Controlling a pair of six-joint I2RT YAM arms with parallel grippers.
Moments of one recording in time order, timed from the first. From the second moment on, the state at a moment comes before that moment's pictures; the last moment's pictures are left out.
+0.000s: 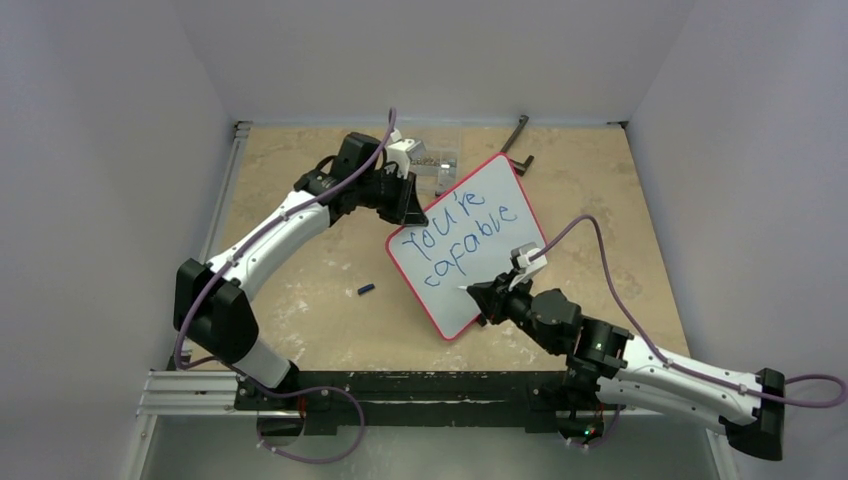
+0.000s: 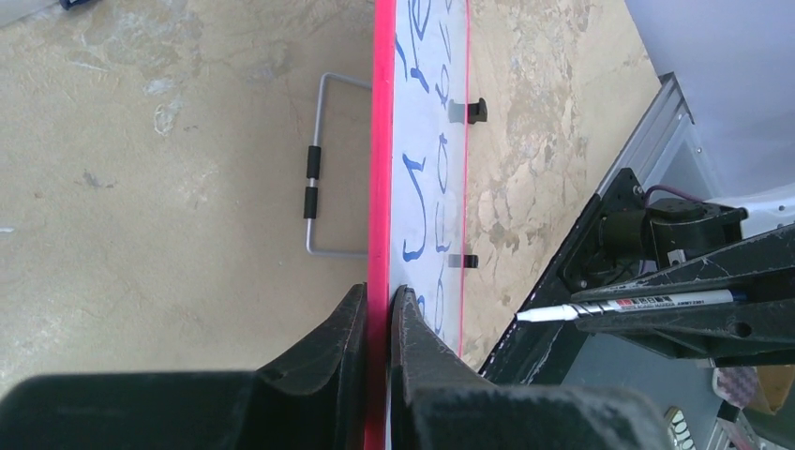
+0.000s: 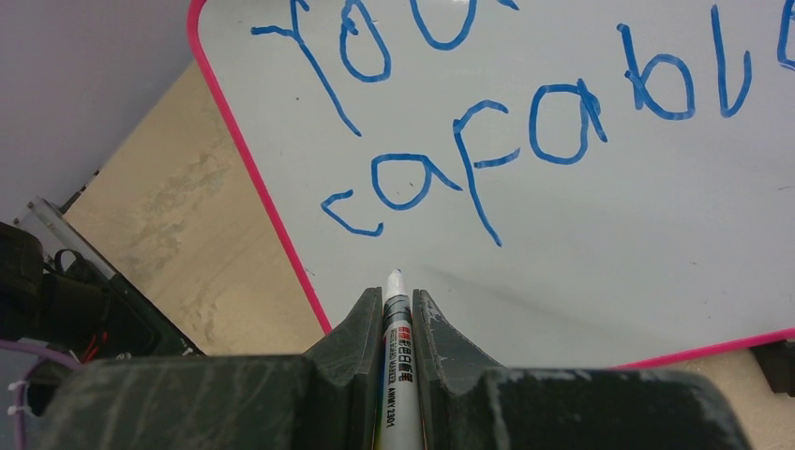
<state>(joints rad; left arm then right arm) -0.52 1.57 1.39 -0.55 0.53 -0.21 1.13 0.57 0.43 -0.11 0.45 0.48</state>
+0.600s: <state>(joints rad) -0.52 1.51 1.31 -0.50 0.48 -0.22 1.13 0.54 0.37 -0.06 0.43 0.48</state>
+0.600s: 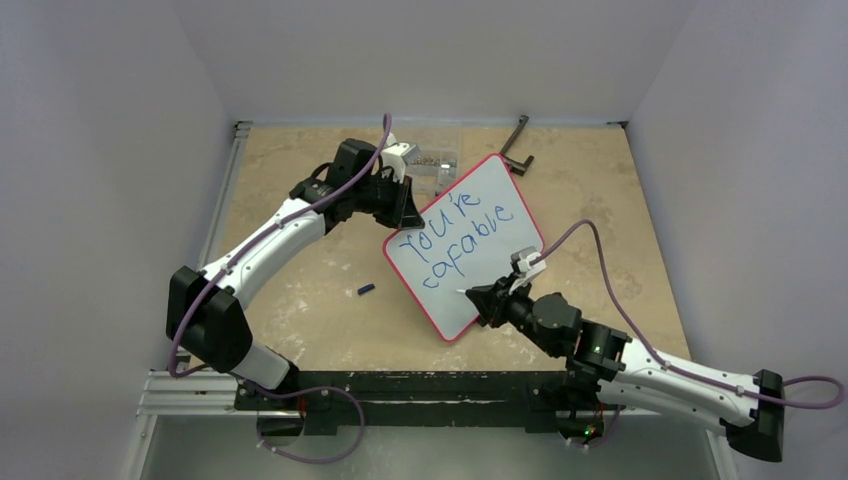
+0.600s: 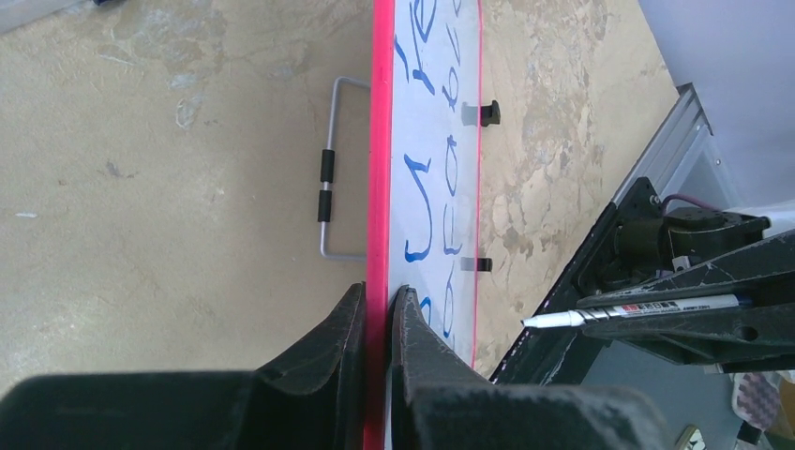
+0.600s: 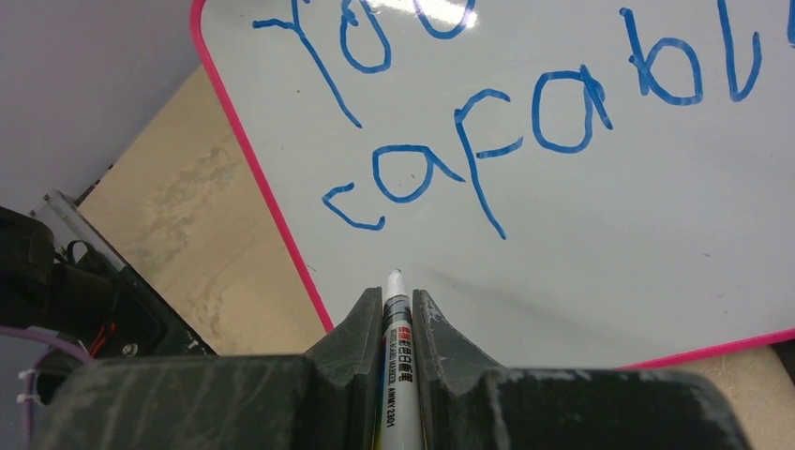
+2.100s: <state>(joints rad) -0.52 1.51 1.30 -0.48 0.46 -0.23 1.13 0.82 0.32 0.17 0.44 0.53</state>
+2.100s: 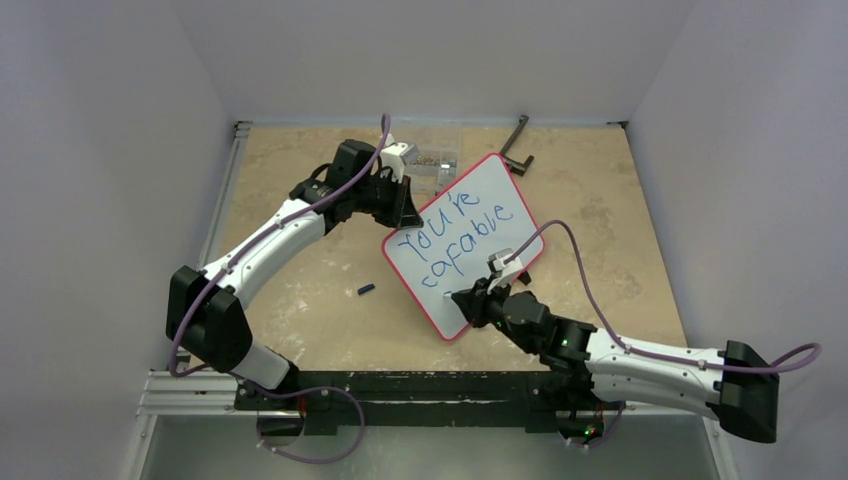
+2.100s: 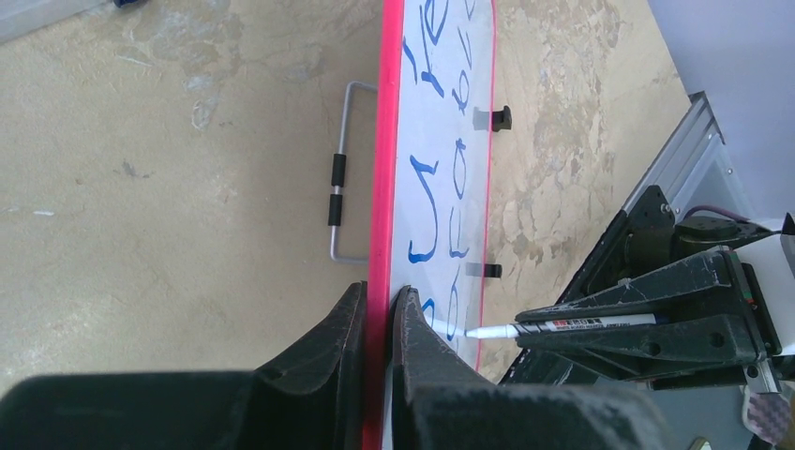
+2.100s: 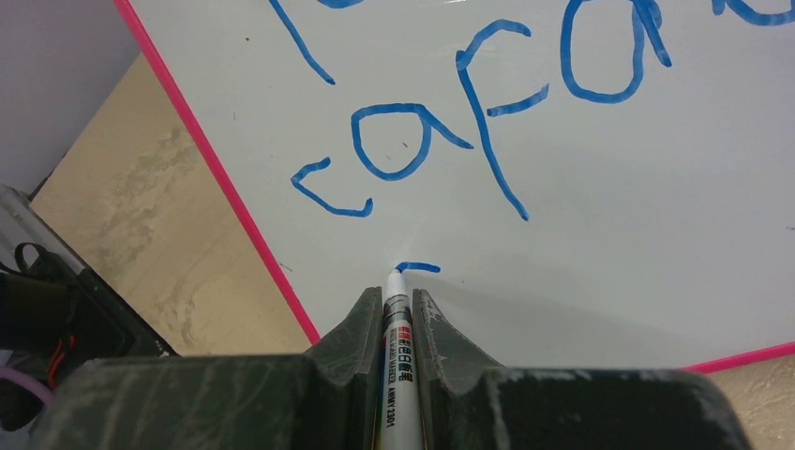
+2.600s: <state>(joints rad) -0.51 1.51 1.30 -0.48 0.46 -0.23 1.14 0.82 0.33 0.05 0.53 0.75</state>
